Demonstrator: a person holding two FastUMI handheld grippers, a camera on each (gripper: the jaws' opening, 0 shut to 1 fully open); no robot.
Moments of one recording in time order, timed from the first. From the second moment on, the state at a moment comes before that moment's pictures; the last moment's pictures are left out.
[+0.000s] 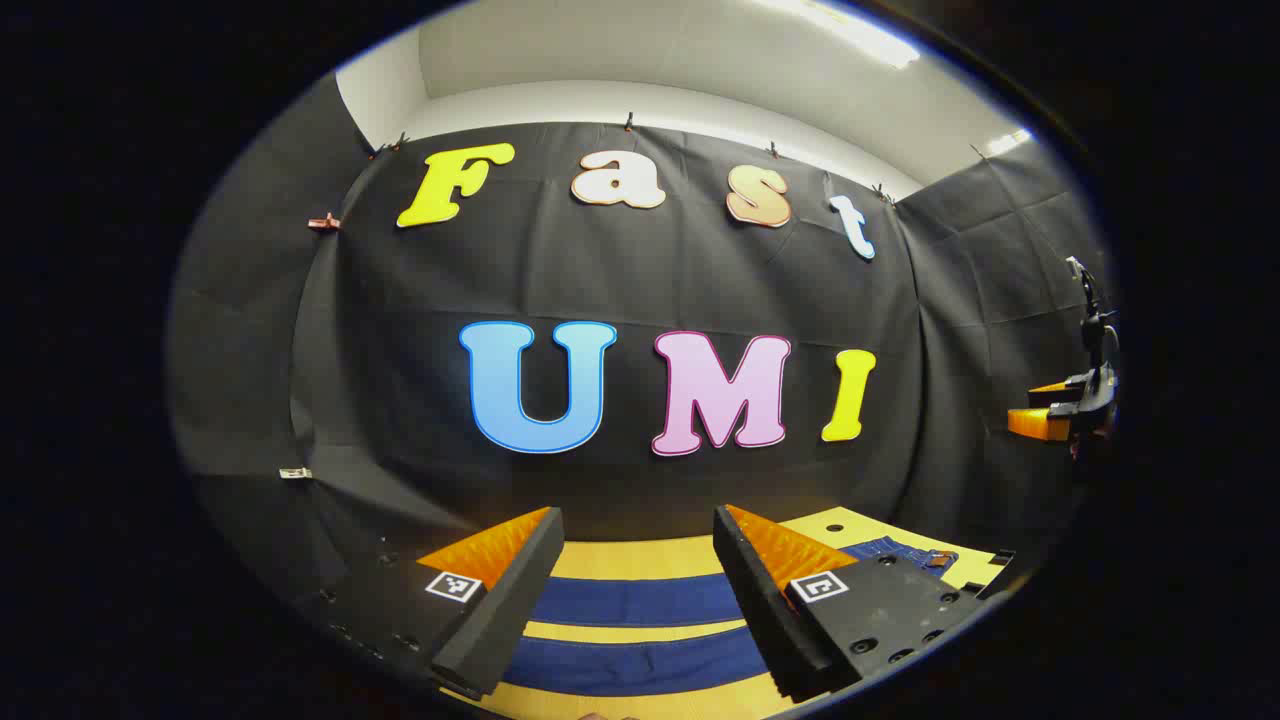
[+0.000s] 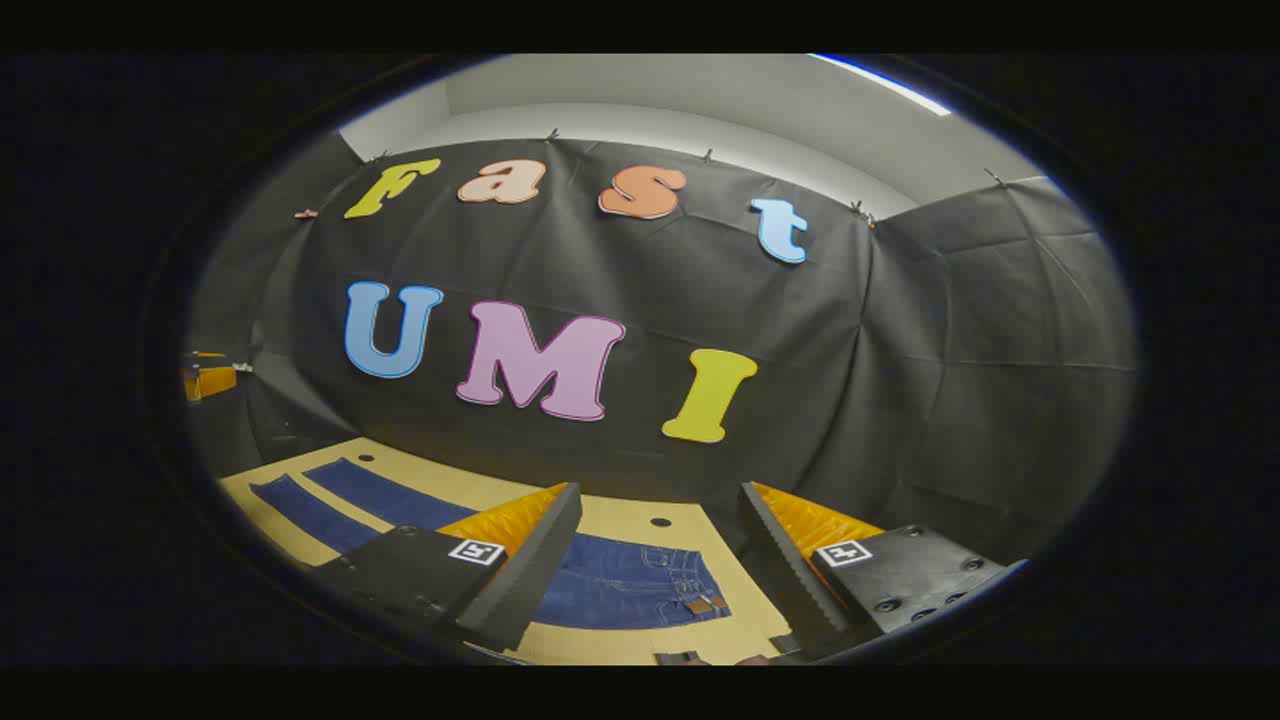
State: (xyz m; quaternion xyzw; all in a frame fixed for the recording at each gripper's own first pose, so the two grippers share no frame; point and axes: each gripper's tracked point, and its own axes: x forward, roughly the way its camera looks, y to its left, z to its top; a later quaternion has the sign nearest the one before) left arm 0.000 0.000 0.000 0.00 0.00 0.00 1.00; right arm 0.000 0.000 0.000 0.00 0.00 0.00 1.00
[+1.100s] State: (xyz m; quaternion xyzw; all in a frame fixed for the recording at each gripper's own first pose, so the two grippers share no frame) left arm -0.010 0.003 -0.010 0.02 0.01 -0.01 1.00; right arm 0.005 -0.001 -0.018 -0.02 0.02 0.02 1.00
